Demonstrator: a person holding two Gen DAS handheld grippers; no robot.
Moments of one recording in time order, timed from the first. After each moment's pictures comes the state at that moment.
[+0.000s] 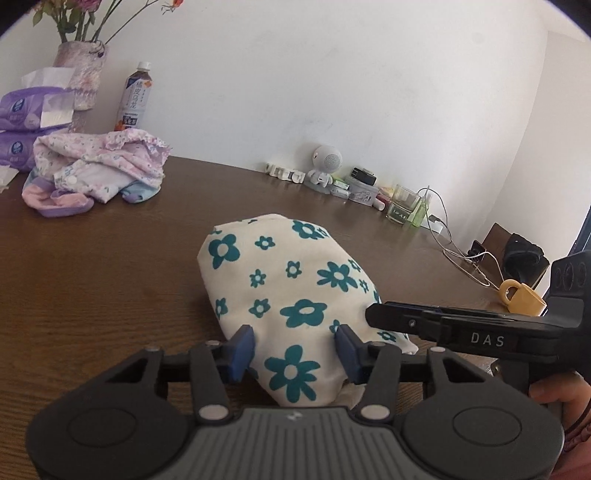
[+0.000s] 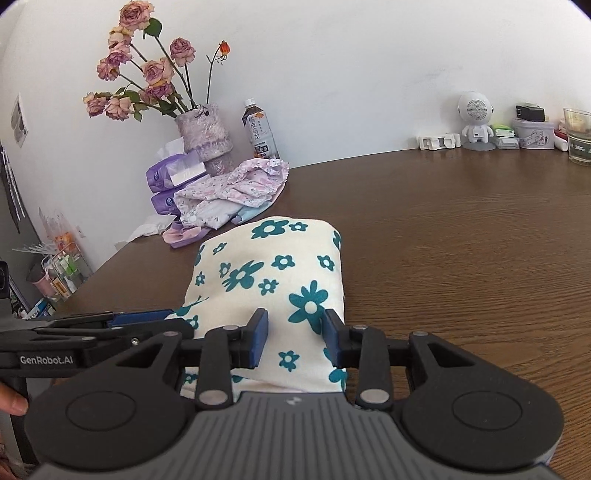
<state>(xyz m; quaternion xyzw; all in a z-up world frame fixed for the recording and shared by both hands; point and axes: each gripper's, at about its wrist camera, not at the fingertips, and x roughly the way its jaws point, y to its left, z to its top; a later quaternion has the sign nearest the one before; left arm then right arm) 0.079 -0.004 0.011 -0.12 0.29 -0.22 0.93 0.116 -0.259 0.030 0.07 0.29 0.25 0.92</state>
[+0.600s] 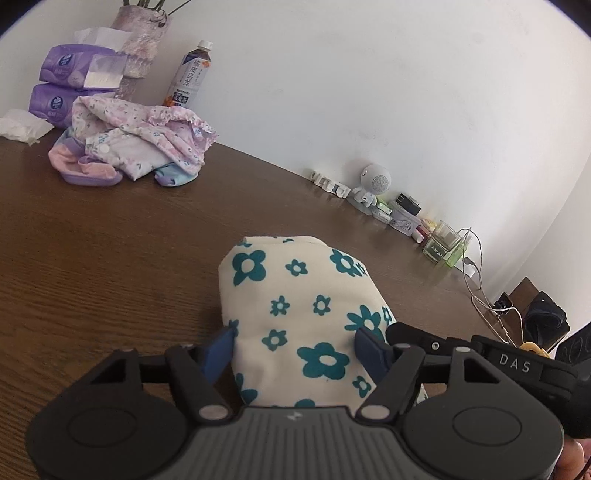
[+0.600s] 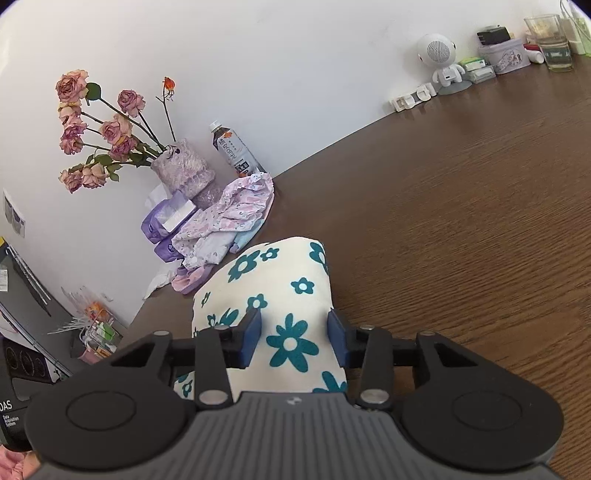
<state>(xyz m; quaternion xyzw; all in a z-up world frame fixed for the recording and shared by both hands) 0.114 -0.007 0.010 -0.20 0.30 -0.14 0.92 0.154 -0.286 0.018 0.23 0.32 0.24 0.89</state>
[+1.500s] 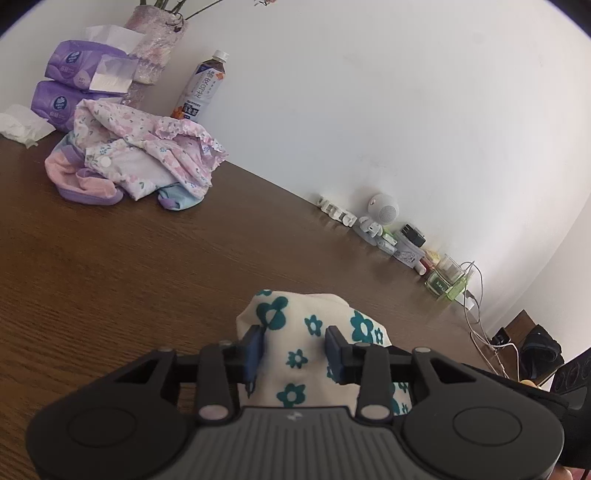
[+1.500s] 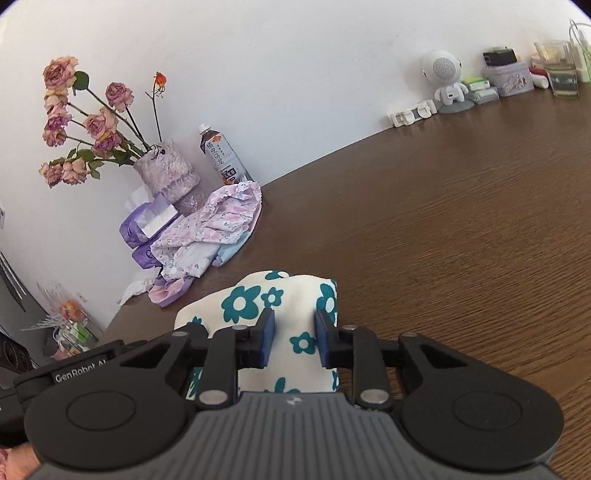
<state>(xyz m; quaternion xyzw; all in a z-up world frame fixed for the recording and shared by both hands) 0.149 0.011 0.014 -0.24 0.28 -0.13 0.92 0.183 -0.263 0.026 0.20 0.31 0.22 0.90</state>
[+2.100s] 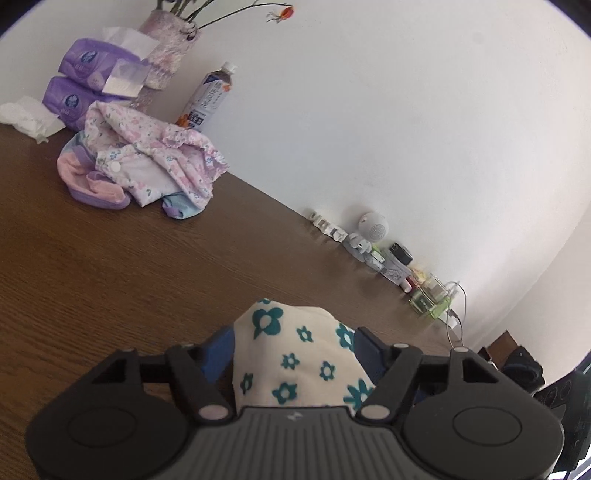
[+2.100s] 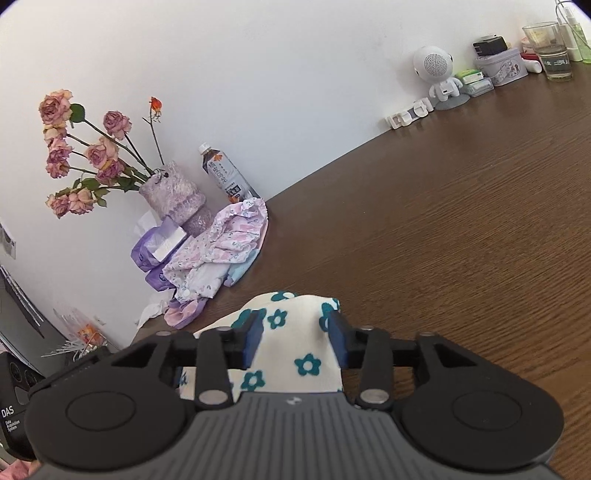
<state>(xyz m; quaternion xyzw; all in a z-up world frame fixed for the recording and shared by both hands) 0.125 0.025 0.026 -0.26 0.27 -0.15 0.92 0.177 -0.283 0.030 0.24 0.30 0.23 0.89</state>
